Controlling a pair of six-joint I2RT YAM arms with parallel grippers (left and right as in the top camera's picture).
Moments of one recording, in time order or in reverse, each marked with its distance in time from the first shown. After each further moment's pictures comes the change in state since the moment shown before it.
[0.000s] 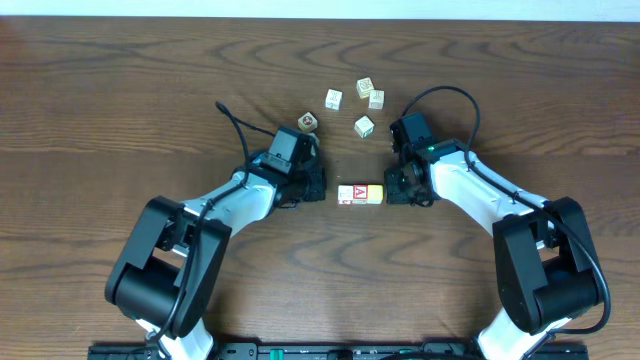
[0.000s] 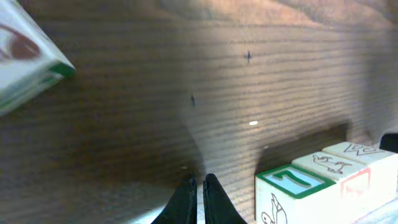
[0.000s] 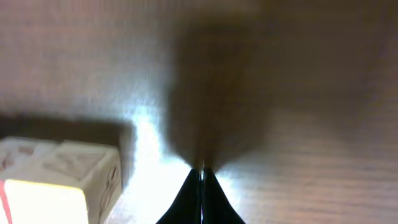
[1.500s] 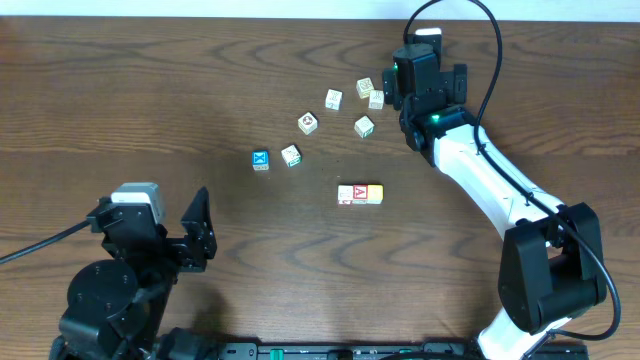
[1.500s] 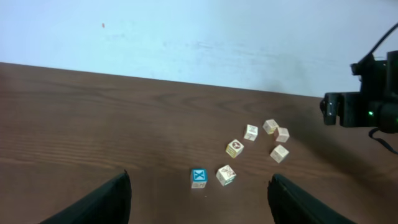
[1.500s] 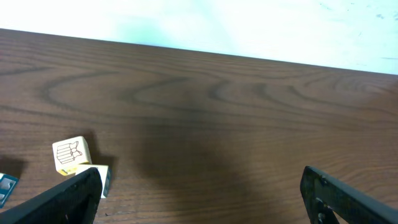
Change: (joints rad) left arm 0.116 -1.349 0.026 -0.611 -0.498 0.232; right arm 0.000 0.000 0.255 0.472 0.531 -0.227
